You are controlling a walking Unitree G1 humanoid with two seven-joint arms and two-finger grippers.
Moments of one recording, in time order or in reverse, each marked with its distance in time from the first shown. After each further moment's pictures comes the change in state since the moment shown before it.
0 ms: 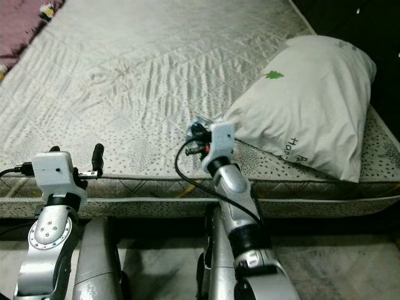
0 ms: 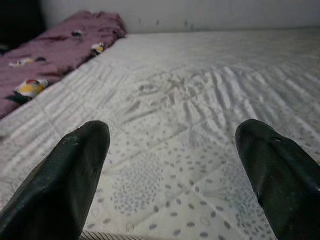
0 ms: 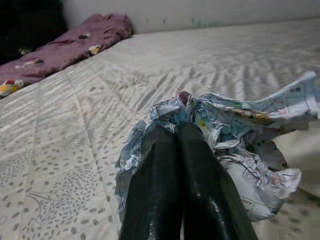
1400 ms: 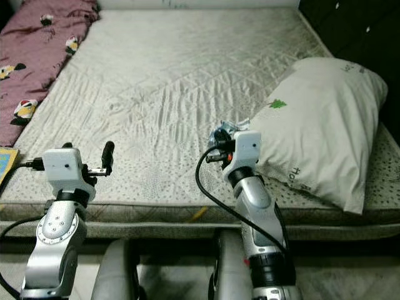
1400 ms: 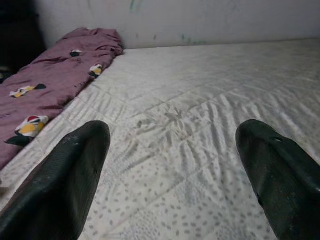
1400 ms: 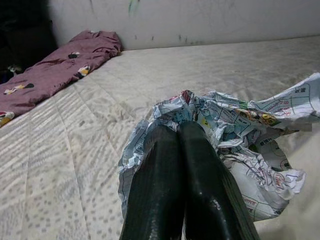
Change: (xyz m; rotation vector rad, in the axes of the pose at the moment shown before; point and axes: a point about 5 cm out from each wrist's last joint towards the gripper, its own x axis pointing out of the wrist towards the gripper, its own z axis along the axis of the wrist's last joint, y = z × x) left arm 0.004 -0.011 -0.001 -0.028 0.004 -0.053; right arm -0.024 -0.012 0.020 -0.050 -0.002 -0.083
